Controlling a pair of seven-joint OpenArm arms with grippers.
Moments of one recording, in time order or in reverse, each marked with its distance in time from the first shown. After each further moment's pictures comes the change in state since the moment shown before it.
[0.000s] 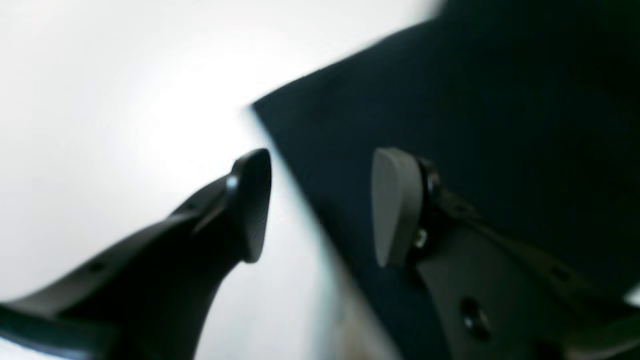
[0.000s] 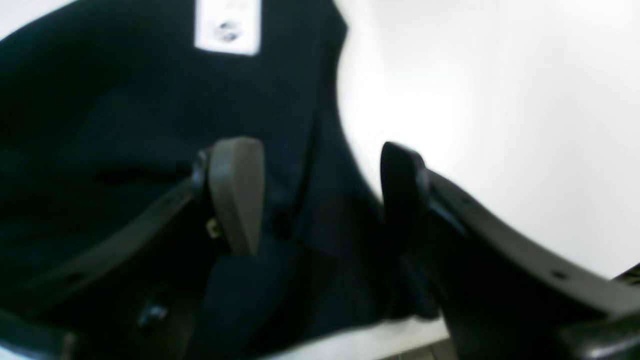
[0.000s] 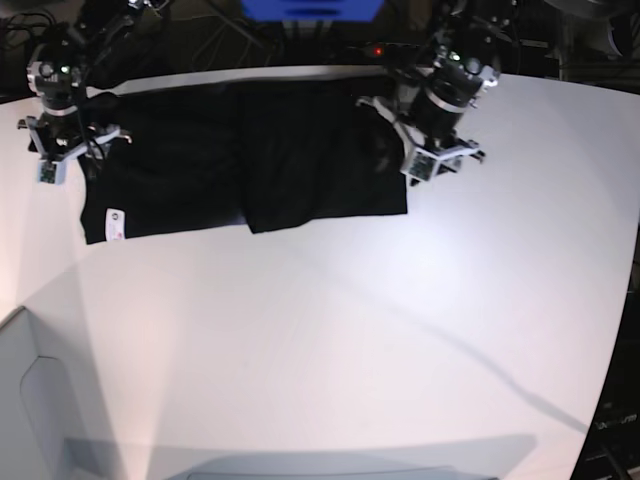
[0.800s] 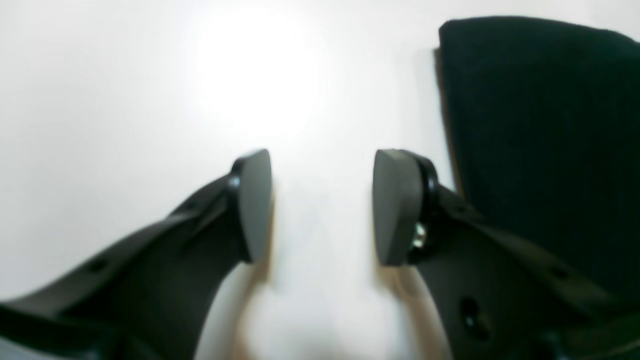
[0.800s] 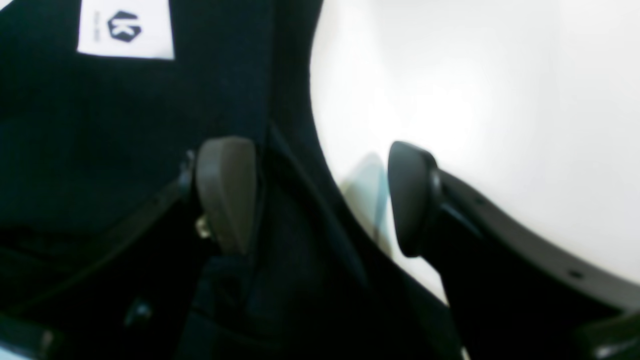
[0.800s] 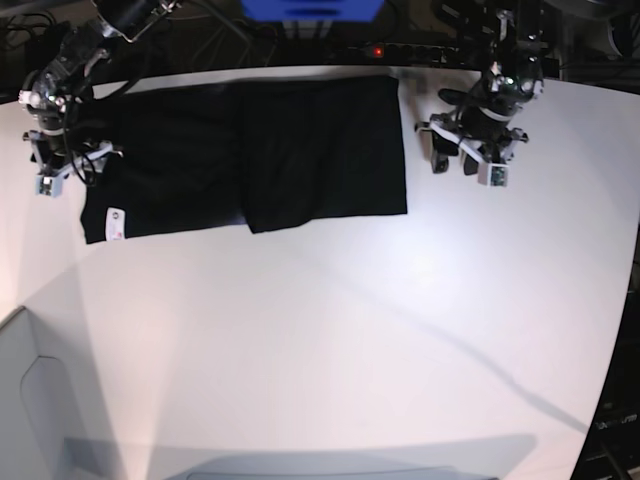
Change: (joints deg) left arm -1.6 0.4 -14.4 -12.2 -18.8 -0.1 0.1; right arm 5.5 7.6 -0.7 -18.3 0.5 -0.1 1.5
